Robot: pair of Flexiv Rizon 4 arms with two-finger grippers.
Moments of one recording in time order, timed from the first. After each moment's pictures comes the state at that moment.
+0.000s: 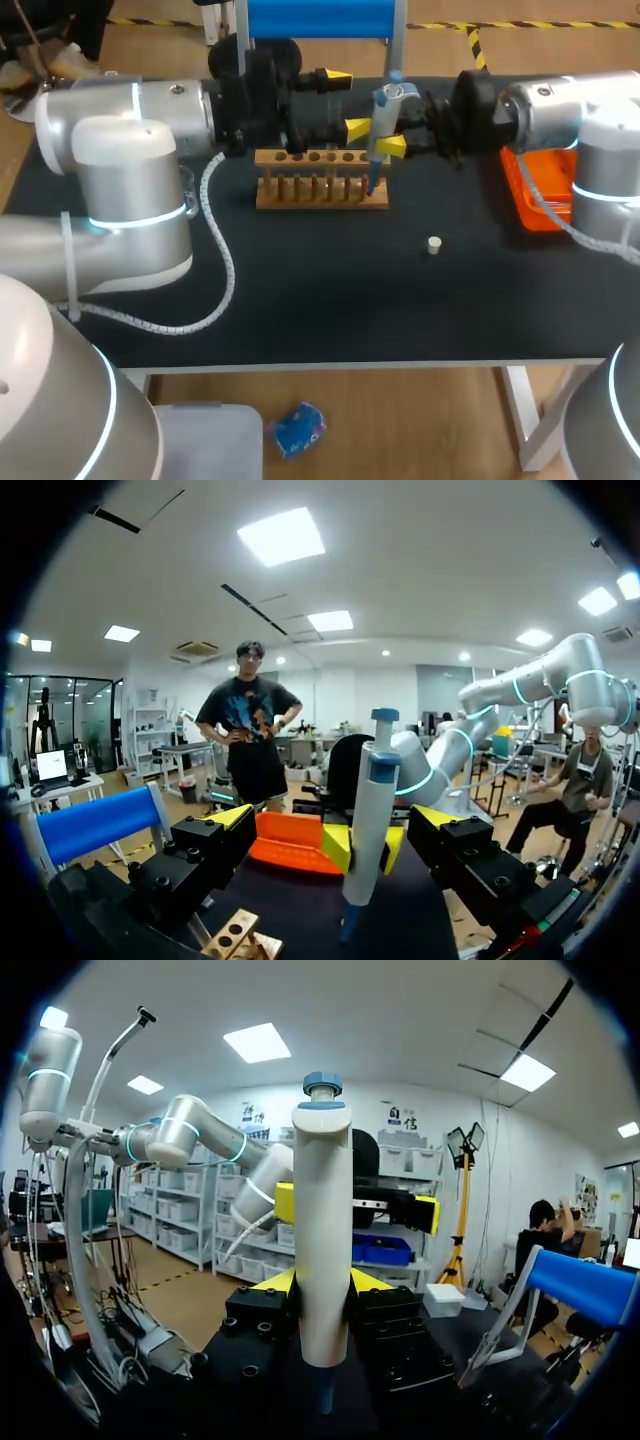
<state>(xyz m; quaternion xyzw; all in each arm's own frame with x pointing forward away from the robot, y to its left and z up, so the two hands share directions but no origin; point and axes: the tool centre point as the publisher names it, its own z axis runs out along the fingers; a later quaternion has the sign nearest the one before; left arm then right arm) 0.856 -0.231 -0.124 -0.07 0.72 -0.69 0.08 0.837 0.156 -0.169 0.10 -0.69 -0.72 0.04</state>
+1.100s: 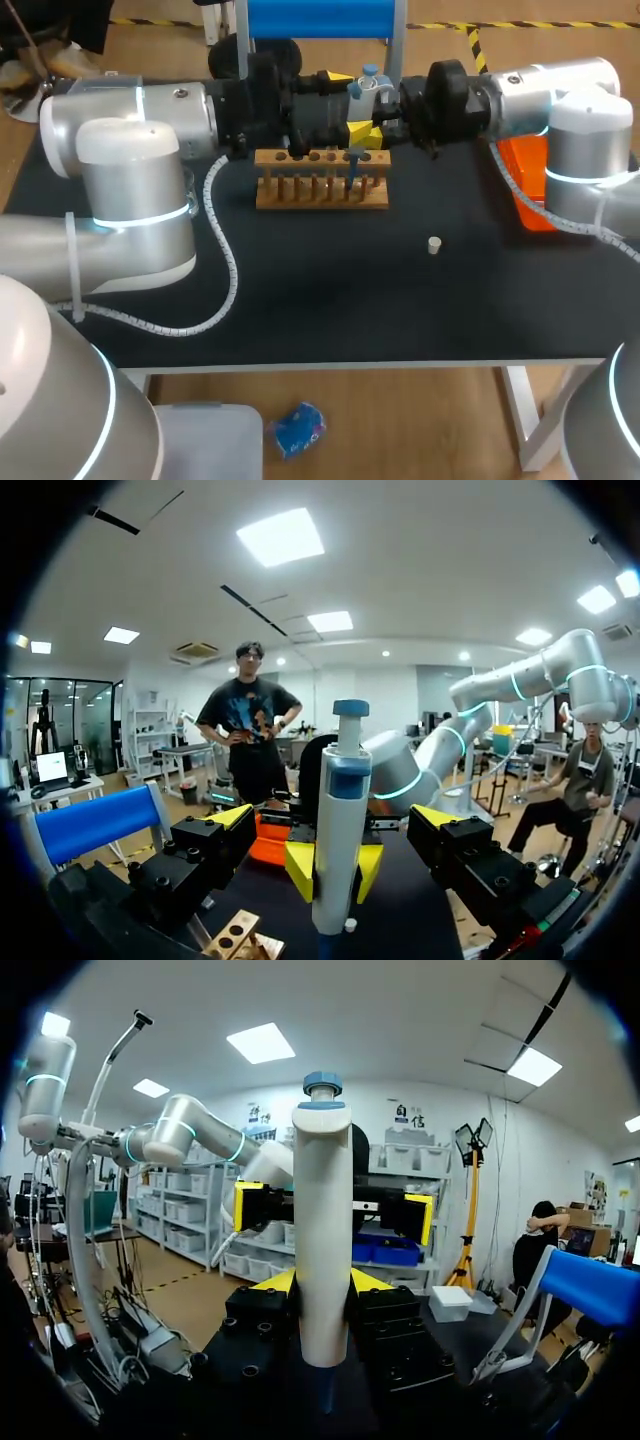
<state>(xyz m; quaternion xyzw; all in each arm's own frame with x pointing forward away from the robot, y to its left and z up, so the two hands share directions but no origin) 0.859 -0.234 -0.129 -0.07 0.71 -0.69 0.08 0.855 0.185 -0.173 0.12 -0.69 -0.71 0.06</state>
